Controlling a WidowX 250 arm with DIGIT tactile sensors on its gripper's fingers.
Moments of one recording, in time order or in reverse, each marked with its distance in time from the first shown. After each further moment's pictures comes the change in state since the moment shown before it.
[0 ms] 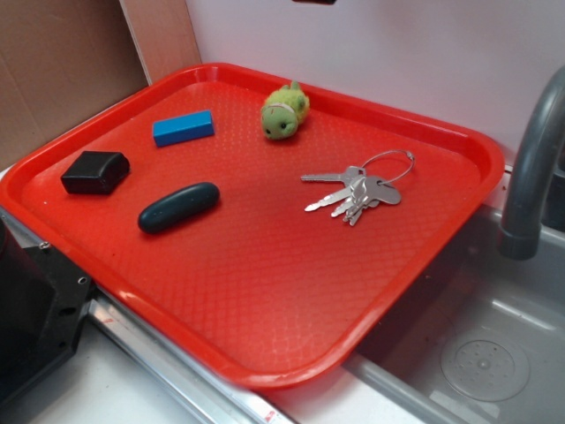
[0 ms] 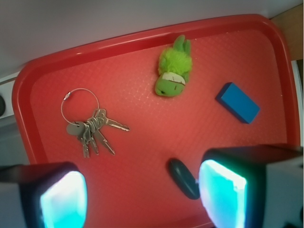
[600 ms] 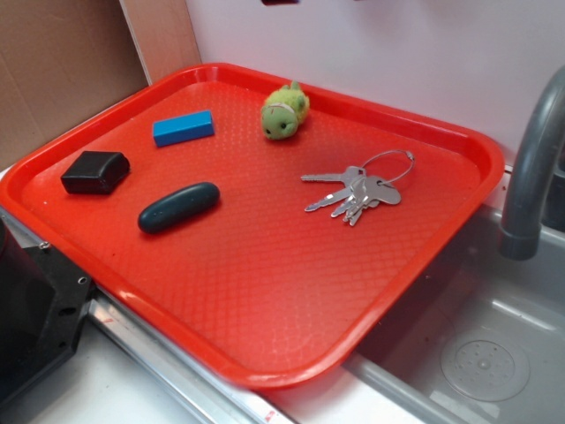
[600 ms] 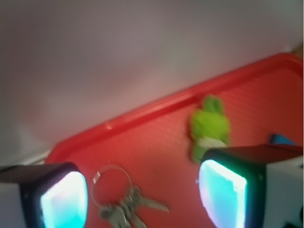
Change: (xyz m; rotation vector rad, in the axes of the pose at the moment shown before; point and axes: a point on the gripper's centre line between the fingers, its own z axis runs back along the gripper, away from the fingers) arm 0.068 -0.009 -0.029 -0.150 -0.287 0.150
